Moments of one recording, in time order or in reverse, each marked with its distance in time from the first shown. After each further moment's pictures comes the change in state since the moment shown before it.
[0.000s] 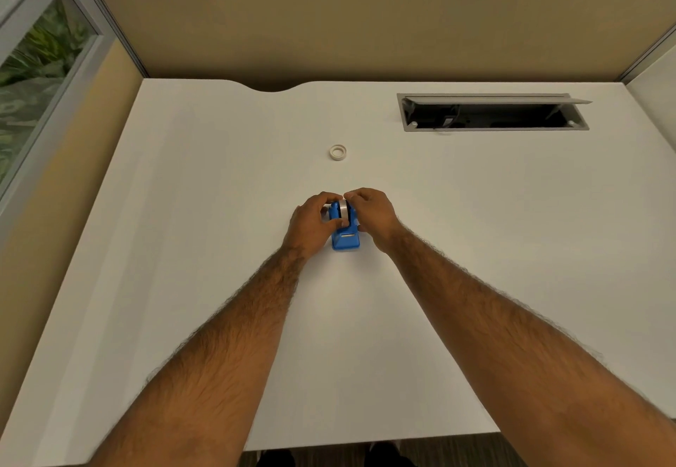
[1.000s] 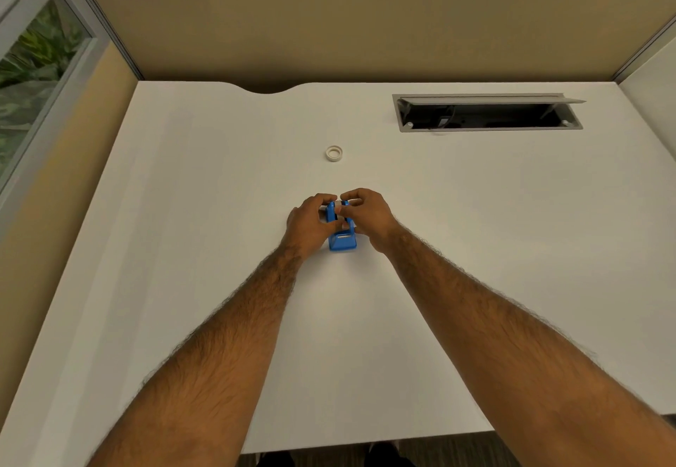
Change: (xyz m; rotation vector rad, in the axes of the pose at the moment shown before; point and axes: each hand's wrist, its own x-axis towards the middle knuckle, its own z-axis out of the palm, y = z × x) left_hand 0.001 0.006 0.000 0.025 -0.023 -0.068; right_hand -0.004 -0.003 -0.002 -0.015 -0.061 0.041
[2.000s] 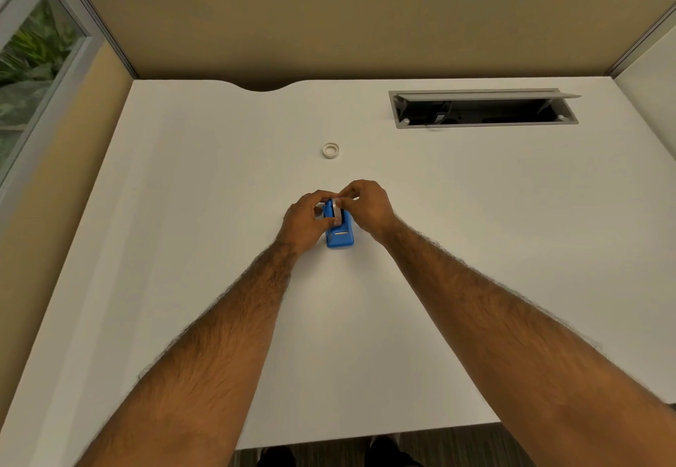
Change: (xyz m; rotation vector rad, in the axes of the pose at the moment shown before) left_hand -0.004 0.001 -0.006 -0.052 -0.040 0.029; right_hand 0.002 -0.007 -0.003 -0.382 0.118 -0.220
